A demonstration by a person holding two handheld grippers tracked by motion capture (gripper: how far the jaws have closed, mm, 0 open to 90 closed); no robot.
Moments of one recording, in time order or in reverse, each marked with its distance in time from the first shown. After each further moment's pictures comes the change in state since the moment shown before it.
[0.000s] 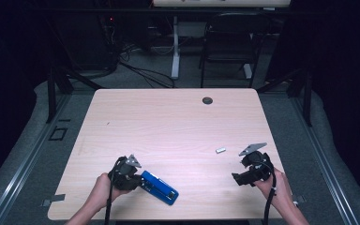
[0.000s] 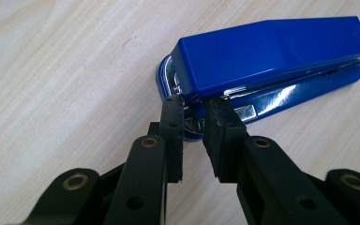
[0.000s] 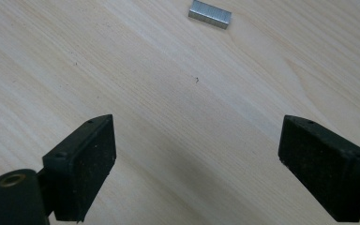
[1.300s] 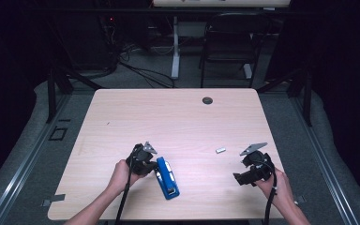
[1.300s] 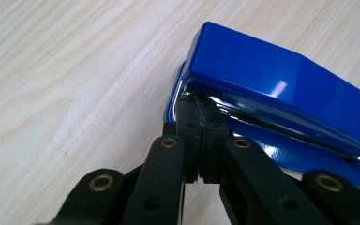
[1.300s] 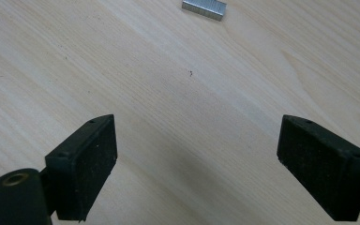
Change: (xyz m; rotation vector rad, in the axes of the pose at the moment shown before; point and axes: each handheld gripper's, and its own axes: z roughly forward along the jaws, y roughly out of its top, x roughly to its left) left arm 0.009 0.052 0.034 -0.070 0.040 0.011; right arm -0.004 -0.002 0.003 0.022 0.001 0.005
